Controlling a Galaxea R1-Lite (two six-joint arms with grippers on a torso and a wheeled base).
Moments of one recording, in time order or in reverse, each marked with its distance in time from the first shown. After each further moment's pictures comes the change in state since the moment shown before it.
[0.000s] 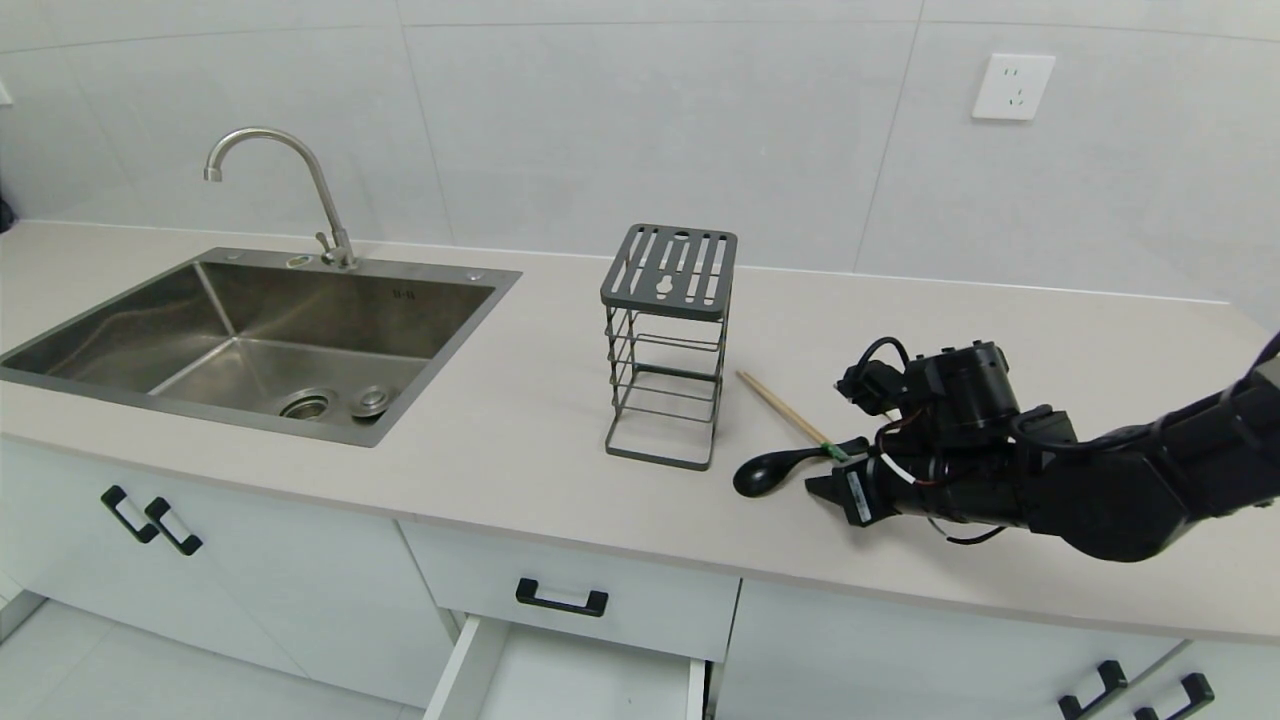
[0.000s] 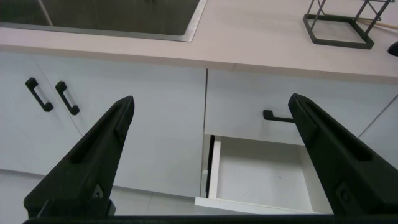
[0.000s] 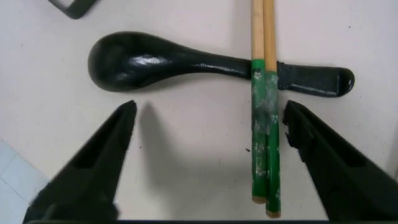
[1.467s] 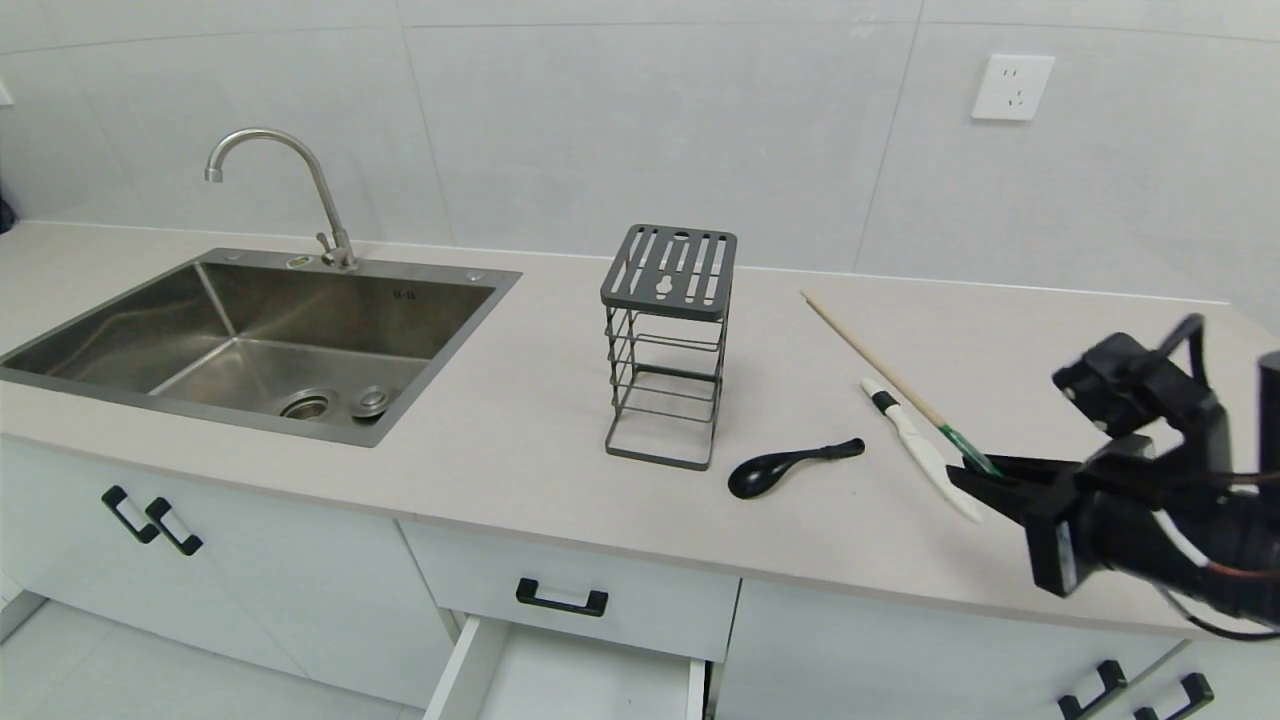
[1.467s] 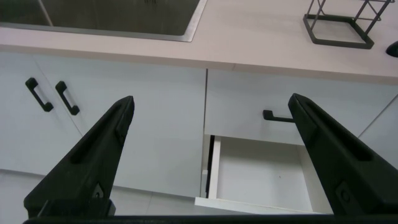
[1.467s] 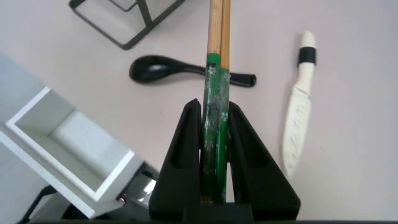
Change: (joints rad) left arm 0.000 0.000 0.000 0.000 0.000 0.000; right arm 0.049 -0.637 0.338 0.003 -0.053 -0.137
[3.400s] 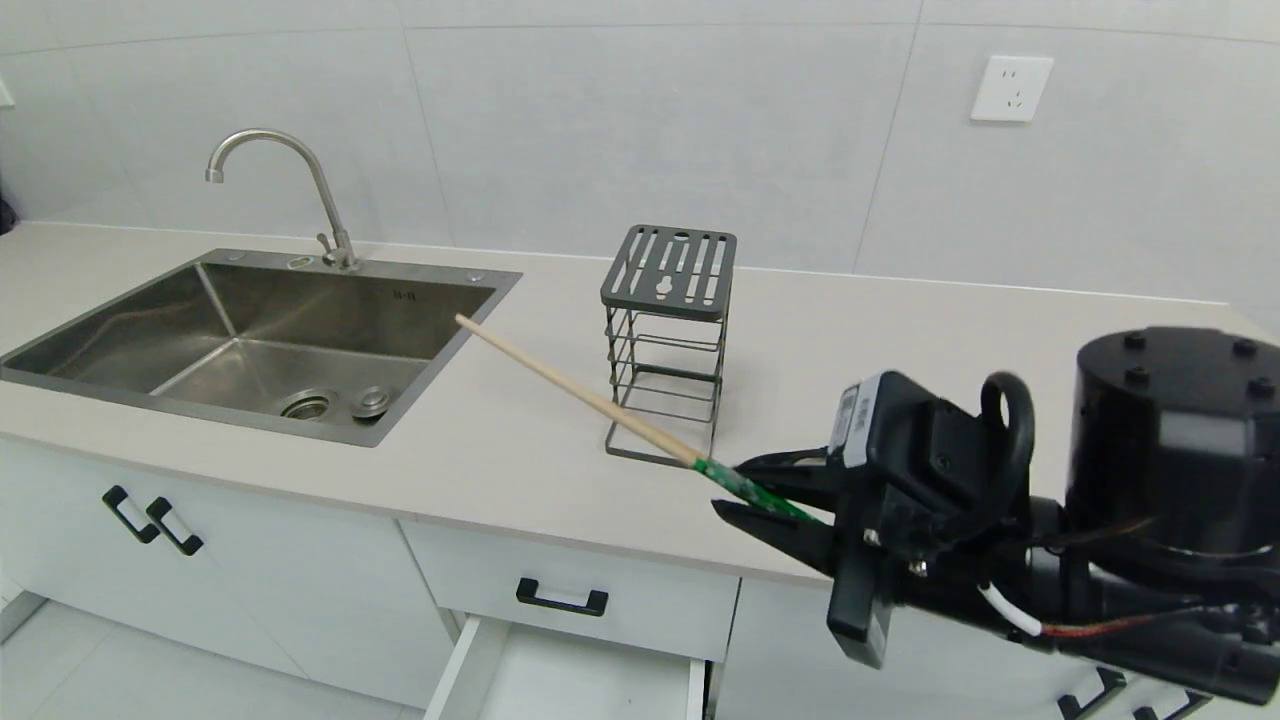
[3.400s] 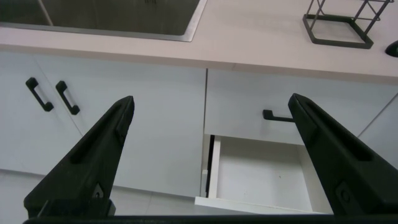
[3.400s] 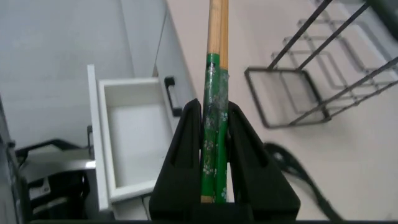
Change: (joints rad) left arm 0.000 0.000 0.000 0.001 0.000 0.000; right arm 0.424 0.232 -0.185 -0.214 0.128 -0.265
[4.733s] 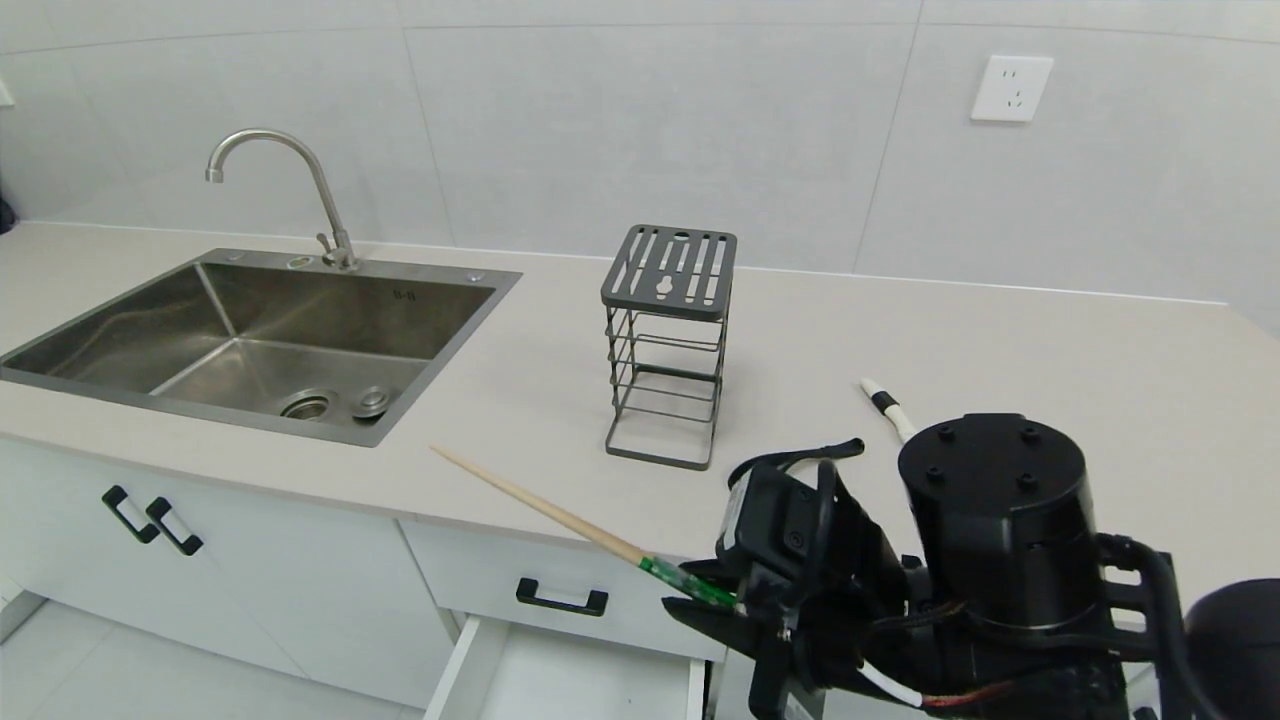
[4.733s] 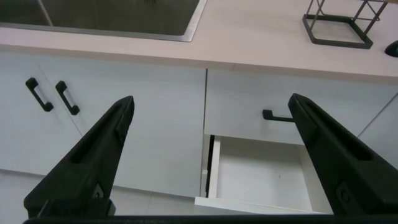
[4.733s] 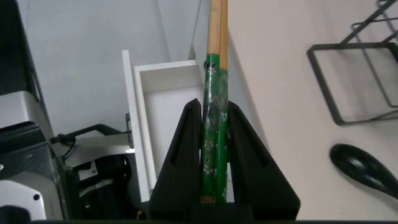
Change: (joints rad) left arm 0.000 0.000 0.000 0.000 0.000 0.000; right arm 0.077 0.142 0.015 0.032 0.000 0.123
